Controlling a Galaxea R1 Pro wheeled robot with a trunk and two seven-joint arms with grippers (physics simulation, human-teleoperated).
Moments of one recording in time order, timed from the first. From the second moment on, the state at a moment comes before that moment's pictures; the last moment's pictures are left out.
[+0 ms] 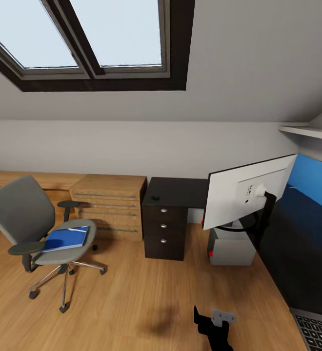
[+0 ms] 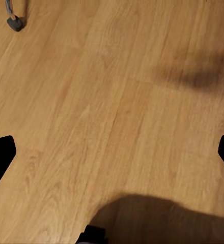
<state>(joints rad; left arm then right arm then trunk) -0.01 -0.09 0.06 -0.46 0.03 -0.31 0.17 -0.51 0.10 -0.20 0.02 0.00 -0.63 0.01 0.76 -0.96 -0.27</state>
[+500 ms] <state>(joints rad) -0.01 -0.09 0.06 -0.47 0.03 -0.31 0.17 -0.51 0.10 -0.19 -0.07 0.01 -0.61 0.01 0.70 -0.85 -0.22</state>
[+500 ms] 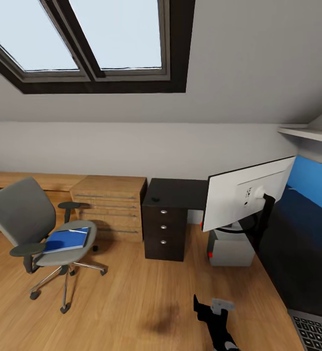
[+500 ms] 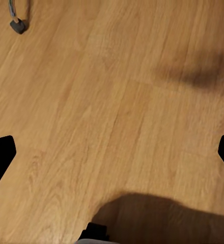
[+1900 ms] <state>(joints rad) -0.01 -0.09 0.06 -0.46 0.03 -0.32 0.17 -0.46 0.03 -0.30 -1.19 0.04 0.55 0.00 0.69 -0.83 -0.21</state>
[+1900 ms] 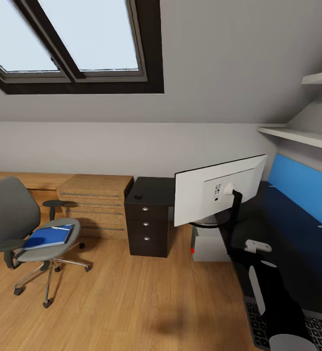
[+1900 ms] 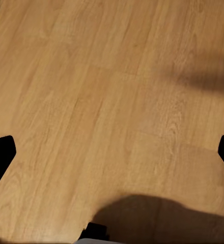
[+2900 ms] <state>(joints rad) -0.01 -0.09 0.06 -0.46 0.03 -0.32 0.17 -0.61 -0.22 -0.30 -0.59 0.03 0.34 0.00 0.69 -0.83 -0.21</state>
